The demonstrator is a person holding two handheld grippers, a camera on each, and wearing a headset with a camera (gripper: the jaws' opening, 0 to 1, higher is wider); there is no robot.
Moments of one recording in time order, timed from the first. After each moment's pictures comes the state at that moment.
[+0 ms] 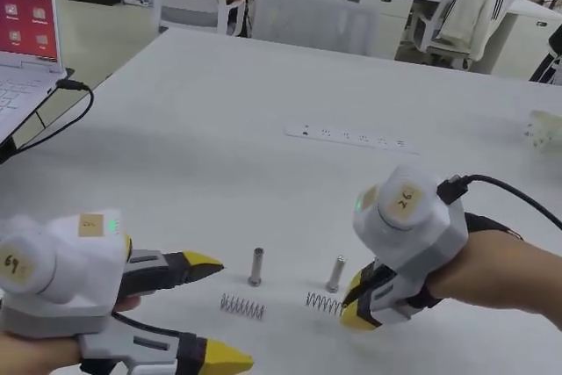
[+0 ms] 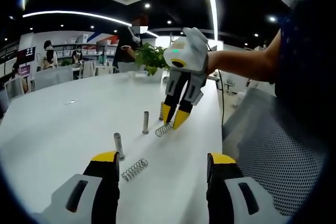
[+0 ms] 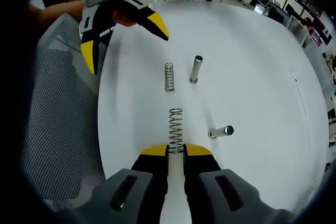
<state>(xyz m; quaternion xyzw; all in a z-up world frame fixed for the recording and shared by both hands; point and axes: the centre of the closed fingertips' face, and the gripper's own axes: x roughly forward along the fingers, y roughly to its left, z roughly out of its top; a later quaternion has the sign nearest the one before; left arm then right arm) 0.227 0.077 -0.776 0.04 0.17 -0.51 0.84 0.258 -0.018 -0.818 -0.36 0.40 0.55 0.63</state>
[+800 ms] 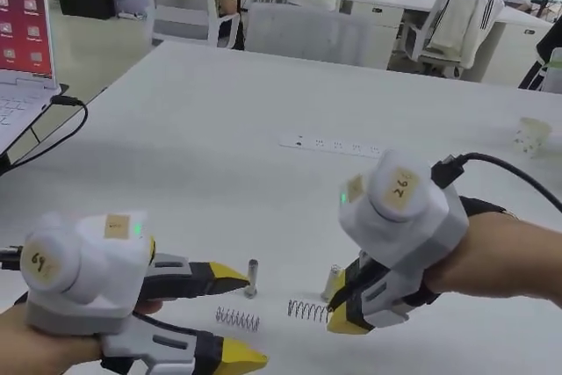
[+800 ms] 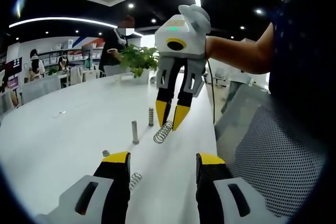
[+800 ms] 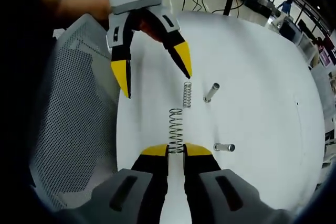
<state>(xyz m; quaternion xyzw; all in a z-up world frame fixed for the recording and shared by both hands) 0.225 0.054 -0.763 0.08 0.15 -0.56 0.81 0.237 0.002 -0.786 -0.38 0.37 0.59 0.60</state>
